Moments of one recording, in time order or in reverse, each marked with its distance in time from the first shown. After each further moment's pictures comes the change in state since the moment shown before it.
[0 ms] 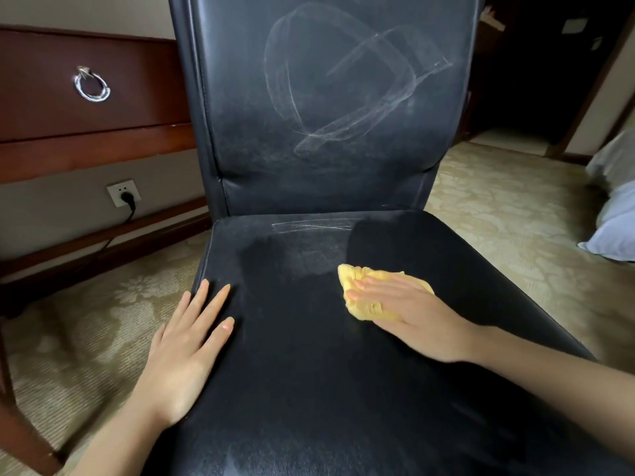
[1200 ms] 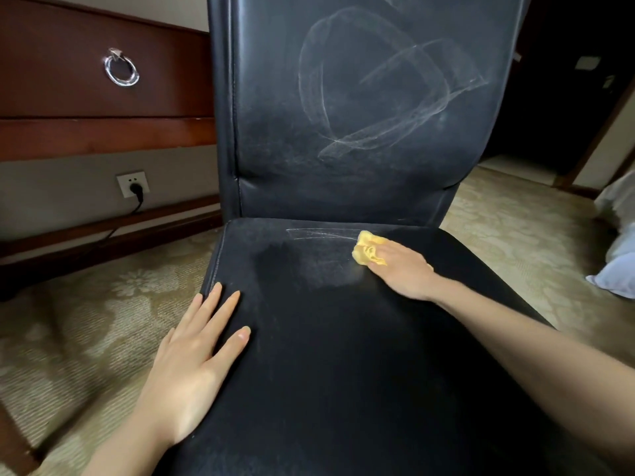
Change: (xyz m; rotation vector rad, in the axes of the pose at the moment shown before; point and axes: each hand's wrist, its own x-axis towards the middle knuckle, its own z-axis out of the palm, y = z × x) left_hand 0.005 -0.004 0.006 -0.095 0.050 -0.005; right_hand 0.112 0.062 0.003 -0.060 -0.013 0.340
